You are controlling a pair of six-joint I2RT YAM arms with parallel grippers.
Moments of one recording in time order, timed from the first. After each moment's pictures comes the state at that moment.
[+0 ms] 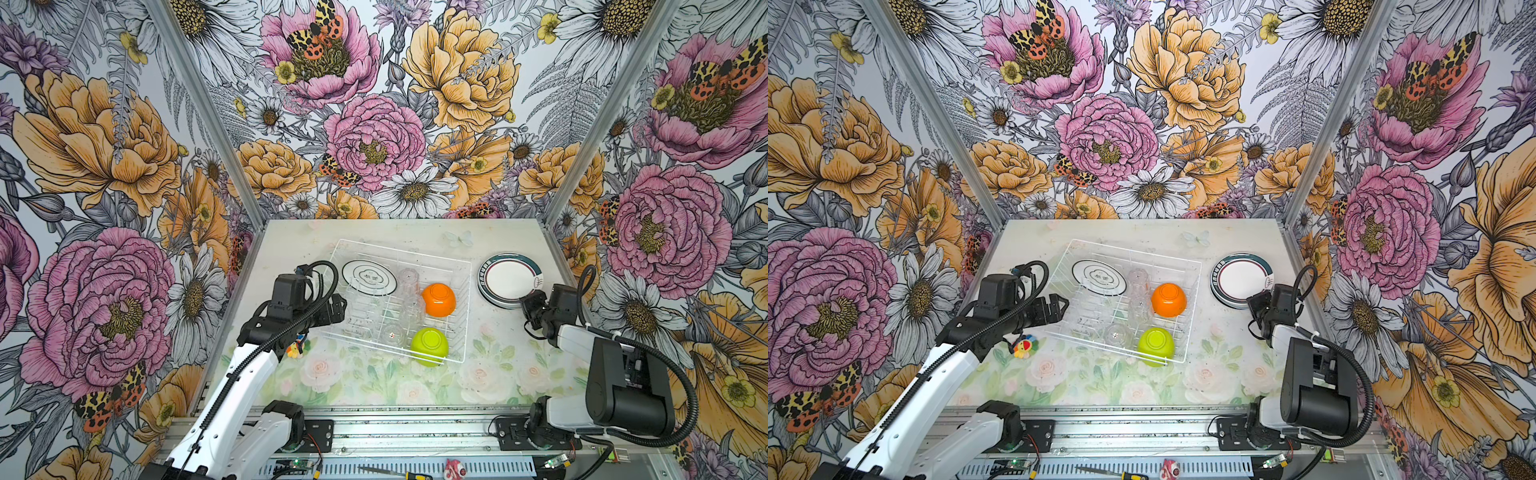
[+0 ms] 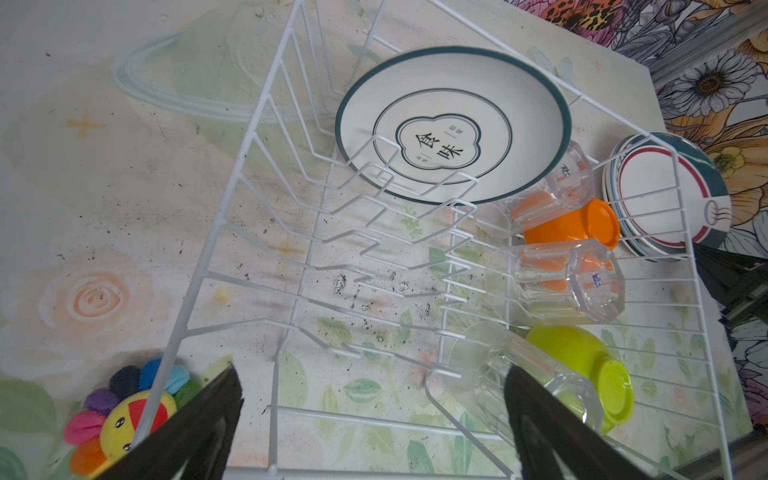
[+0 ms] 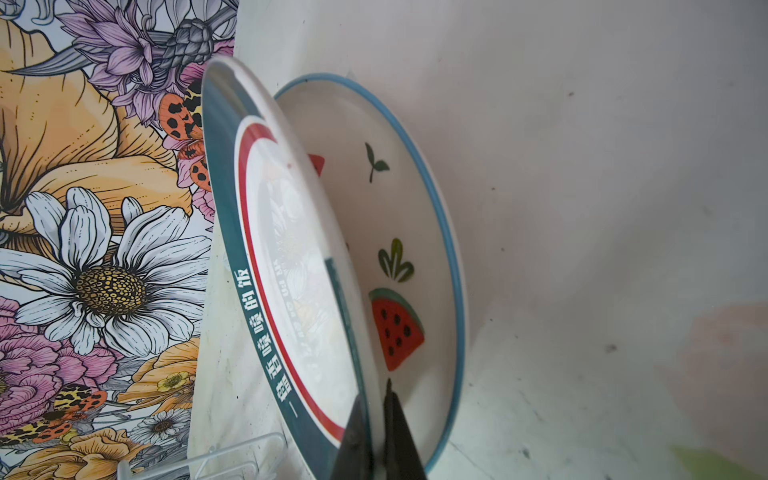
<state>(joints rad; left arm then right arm) -0.21 0.91 0.81 -0.68 0.15 -0.36 -0.27 1.40 0.48 0.21 -0.29 1.00</state>
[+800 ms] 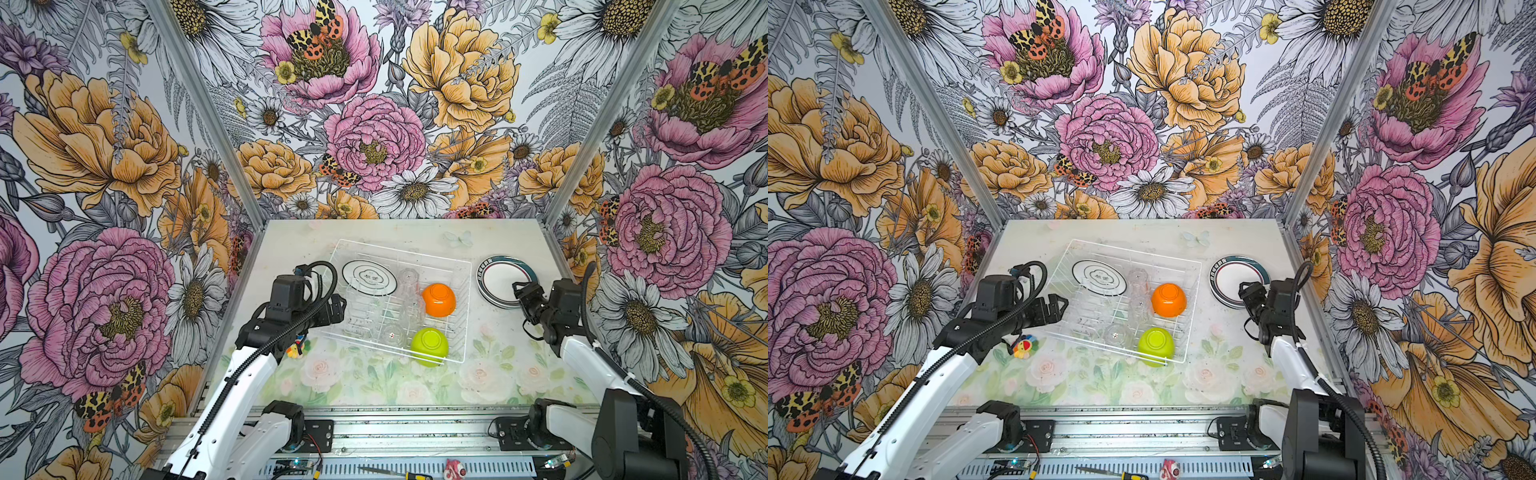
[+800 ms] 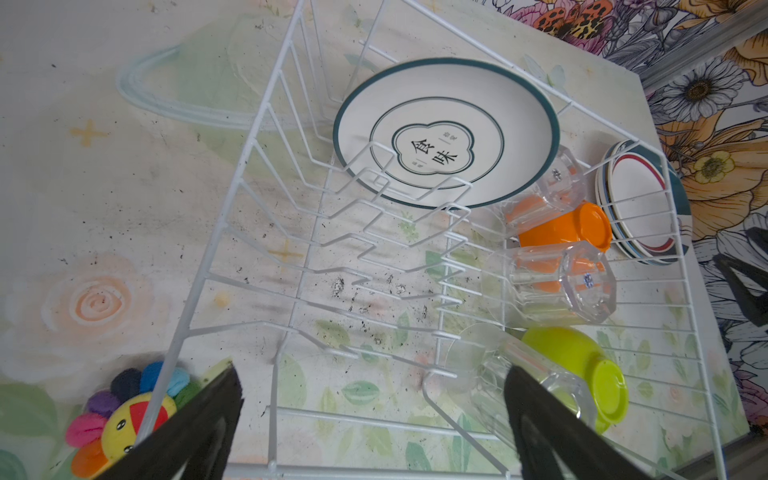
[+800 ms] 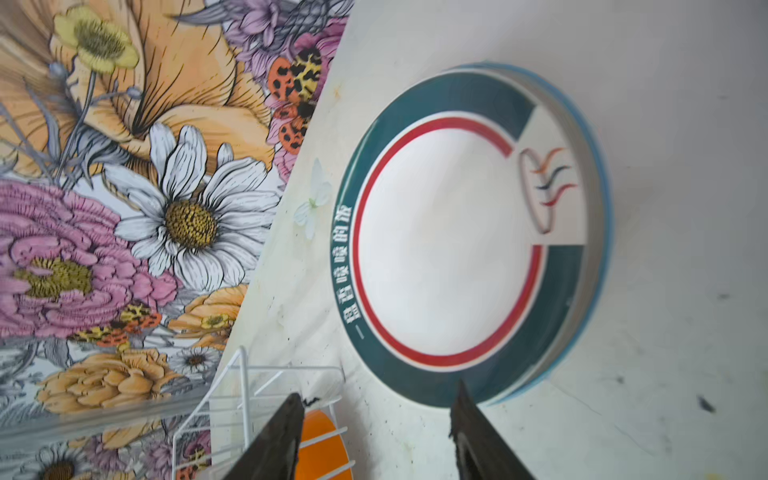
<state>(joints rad) -0.20 0.89 0.80 -0.68 0.15 -0.36 -0.12 1.11 0.52 0.04 -0.29 0.92</state>
